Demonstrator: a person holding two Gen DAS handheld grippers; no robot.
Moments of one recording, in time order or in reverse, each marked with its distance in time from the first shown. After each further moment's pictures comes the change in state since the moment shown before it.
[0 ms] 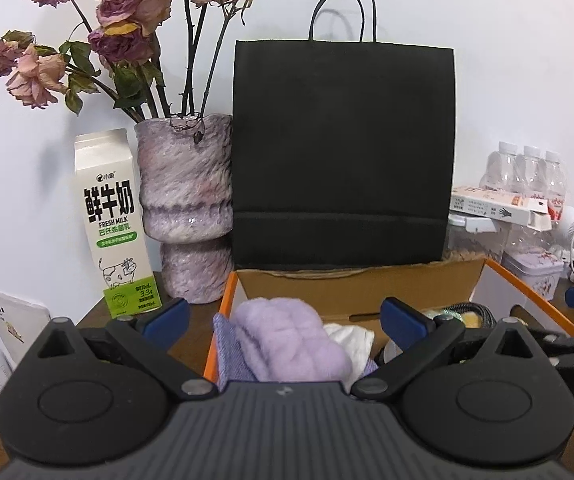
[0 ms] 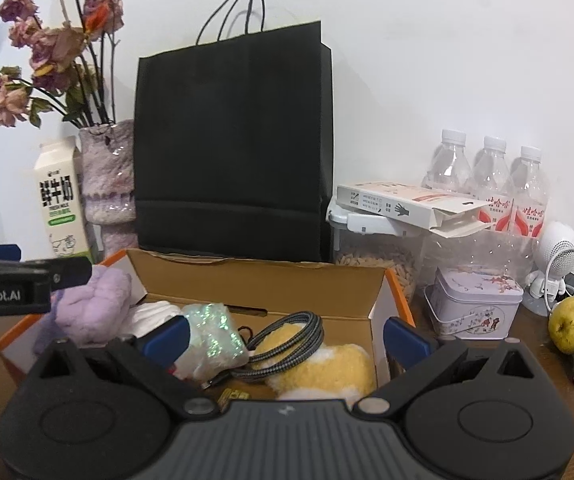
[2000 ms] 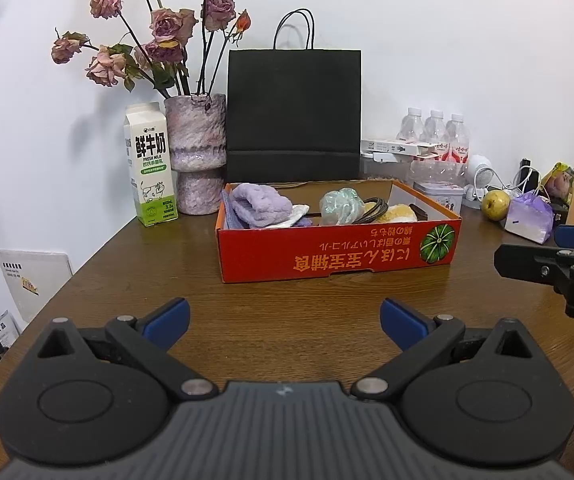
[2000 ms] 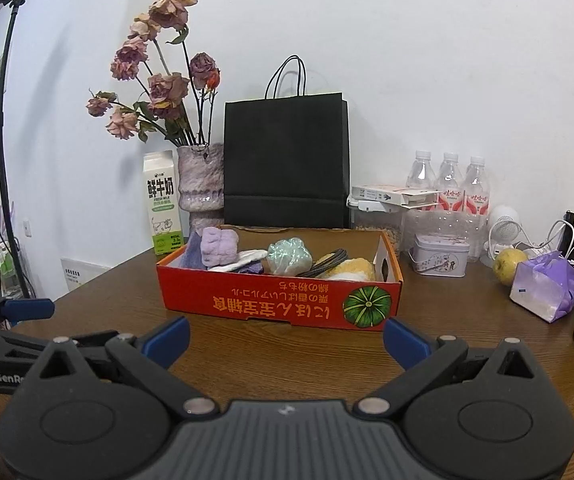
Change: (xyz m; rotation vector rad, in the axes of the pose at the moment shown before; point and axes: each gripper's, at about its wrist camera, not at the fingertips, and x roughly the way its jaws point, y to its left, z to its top) left arm -0.217 -0.002 -0.099 0.021 0.048 -0.078; right arm -0.237 0.031 -0.081 0.005 -0.048 0.057
